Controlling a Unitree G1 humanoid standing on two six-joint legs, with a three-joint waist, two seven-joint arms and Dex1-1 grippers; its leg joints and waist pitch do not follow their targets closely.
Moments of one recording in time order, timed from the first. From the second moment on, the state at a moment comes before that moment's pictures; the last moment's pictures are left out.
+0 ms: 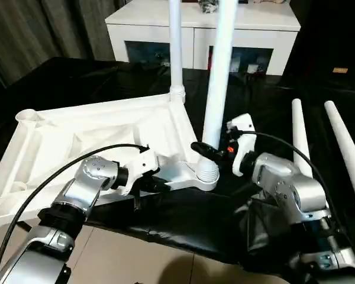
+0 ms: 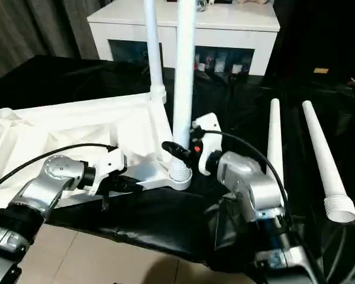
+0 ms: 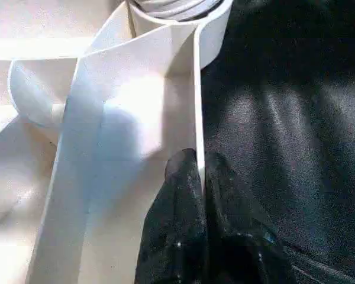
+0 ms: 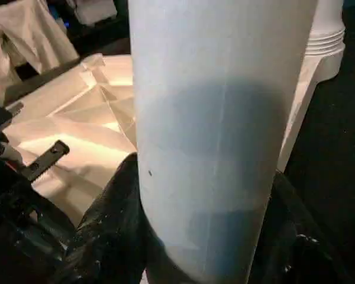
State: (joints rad) left arm -0.56 0.40 -0.28 0.61 0.05 0.04 -1.21; right arm -0.44 -0.24 0.07 0.18 0.37 0.51 0.60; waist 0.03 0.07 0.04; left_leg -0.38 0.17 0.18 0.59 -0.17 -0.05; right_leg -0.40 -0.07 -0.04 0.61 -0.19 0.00
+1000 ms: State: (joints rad) left arm -0.56 0.38 -0.29 0.59 0.04 0.08 -1.18; right arm -0.16 -0.22 0.11 0.01 0.26 0.19 0.52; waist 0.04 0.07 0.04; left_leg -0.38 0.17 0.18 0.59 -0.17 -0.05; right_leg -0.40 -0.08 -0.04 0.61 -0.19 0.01
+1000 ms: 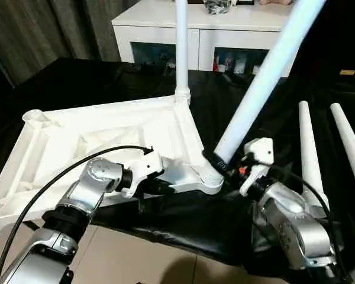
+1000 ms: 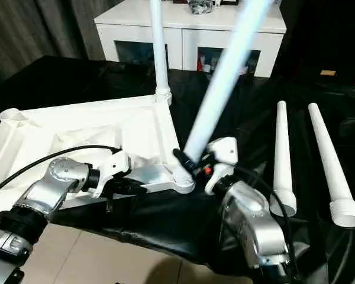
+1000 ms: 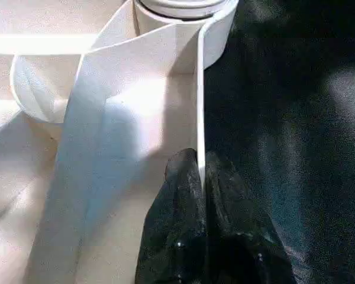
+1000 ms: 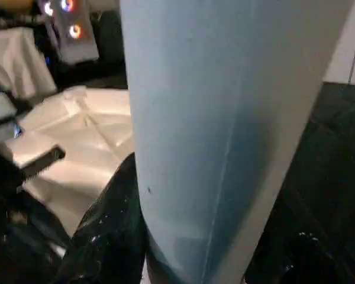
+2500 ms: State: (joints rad) left arm -0.52 0.45 -0.29 0.55 0.04 0.12 -1.16; right arm -0.47 -0.26 0.20 0.27 0.22 0.37 0.74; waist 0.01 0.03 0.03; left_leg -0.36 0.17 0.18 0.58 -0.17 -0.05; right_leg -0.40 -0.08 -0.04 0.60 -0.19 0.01
